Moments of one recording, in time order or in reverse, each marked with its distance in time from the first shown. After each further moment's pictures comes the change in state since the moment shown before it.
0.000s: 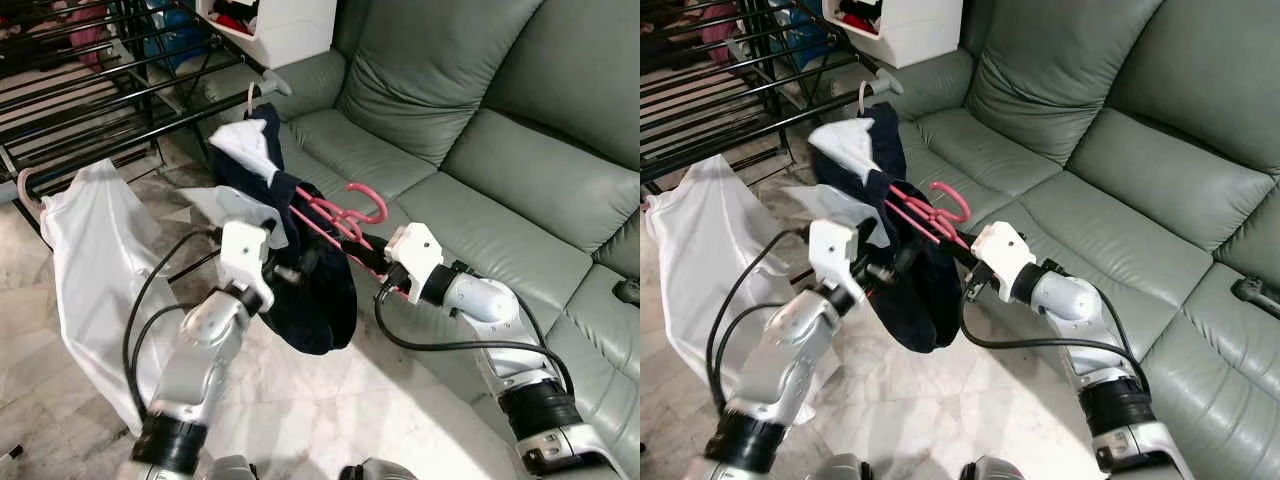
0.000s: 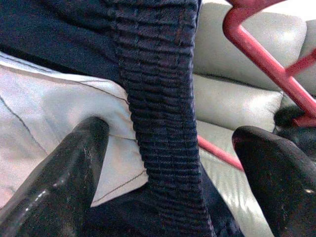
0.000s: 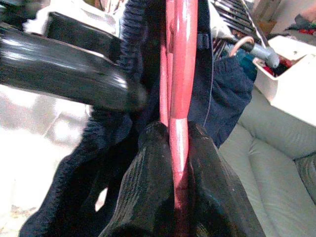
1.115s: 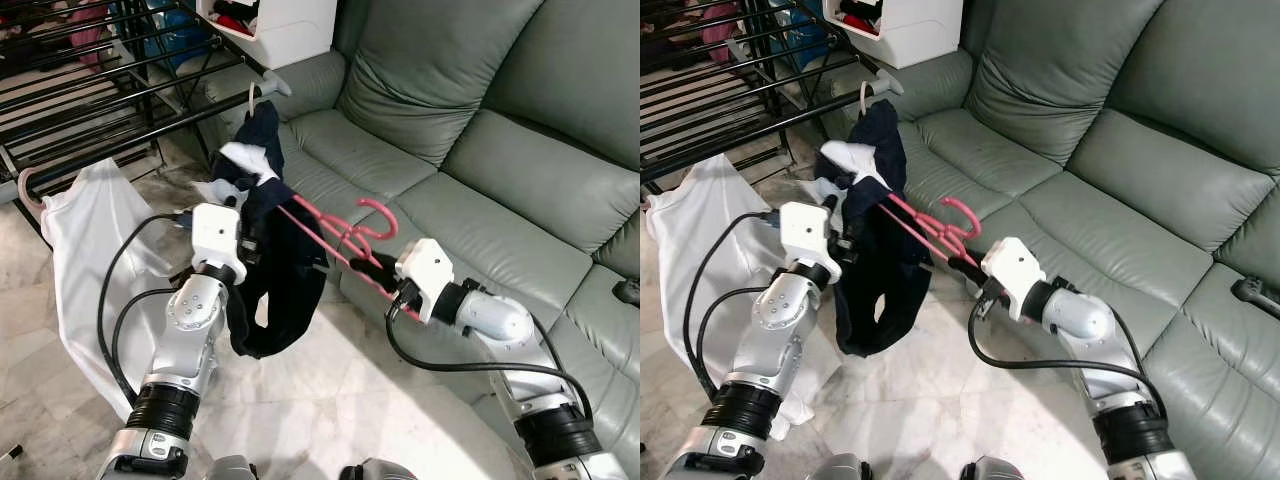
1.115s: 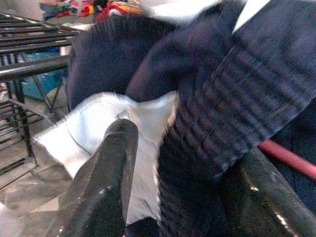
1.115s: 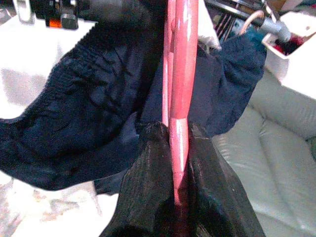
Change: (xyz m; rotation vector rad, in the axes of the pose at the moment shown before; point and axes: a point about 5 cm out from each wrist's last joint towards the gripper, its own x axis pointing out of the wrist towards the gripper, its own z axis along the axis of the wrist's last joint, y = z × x) left arm 0.003 0.048 0.007 0.193 -0.064 0.294; right arm -0.020 0.011 -0.011 0.064 0.072 0.011
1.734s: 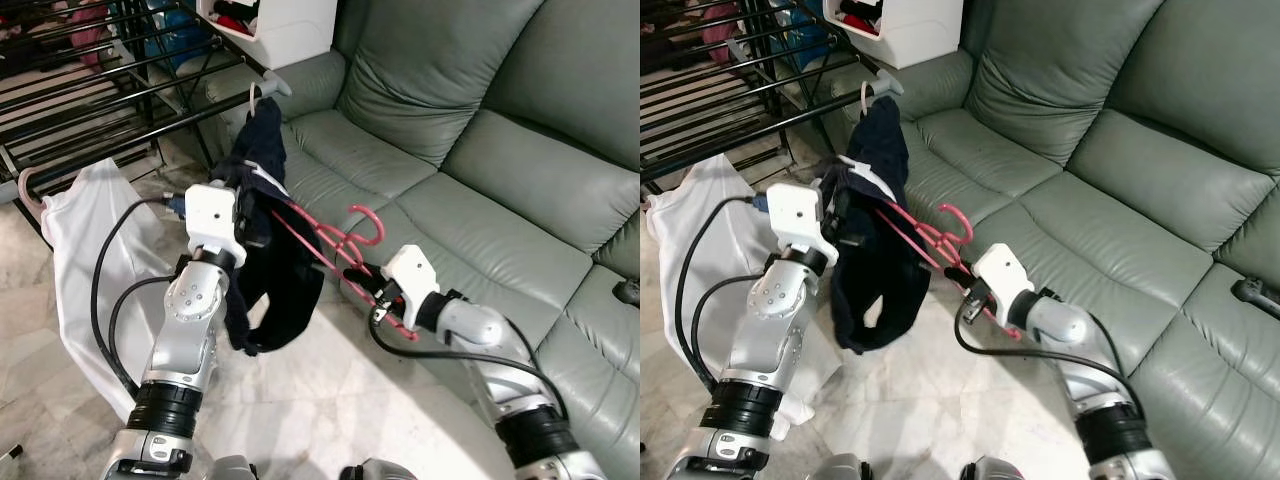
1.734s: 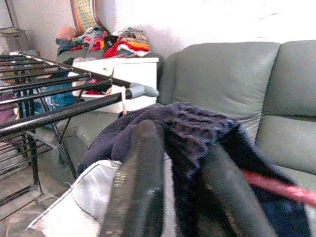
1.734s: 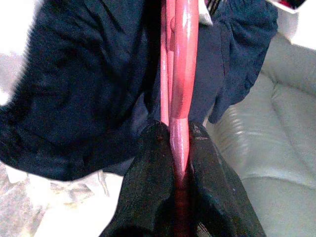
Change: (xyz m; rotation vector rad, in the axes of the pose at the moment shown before) left arm 0.003 -0.007 0.034 0.005 -0.122 0.019; right arm 0.017 0.011 -0.020 0.148 0.103 -0.058
